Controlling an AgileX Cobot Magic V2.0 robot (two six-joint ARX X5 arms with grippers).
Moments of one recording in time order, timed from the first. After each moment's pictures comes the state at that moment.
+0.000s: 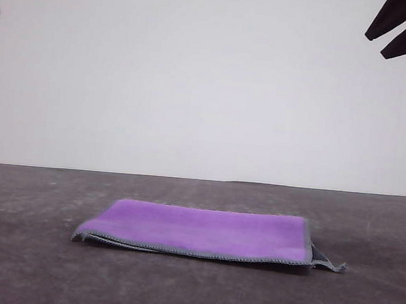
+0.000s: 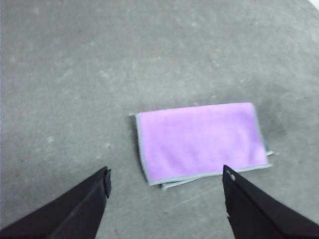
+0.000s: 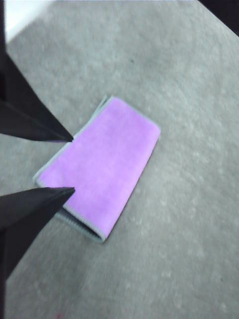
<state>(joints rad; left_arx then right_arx) -0.40 0.73 0.82 -0.66 0.17 -0.20 0.31 0.84 0.82 -0.63 -0.44 0.16</state>
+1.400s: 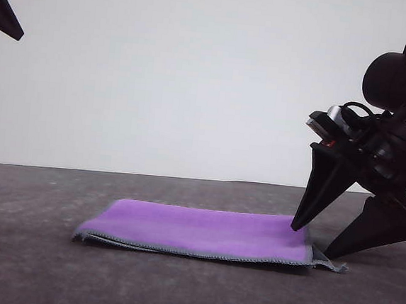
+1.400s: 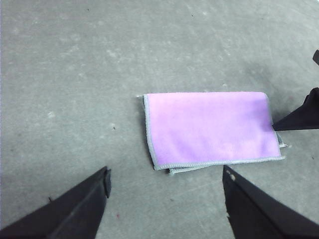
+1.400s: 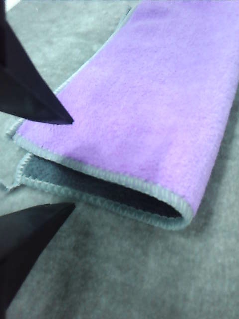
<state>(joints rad) -0.40 0.61 0.64 -0.59 0.16 -0.25 0.28 1.59 0.80 -0.37 -0.62 0.31</state>
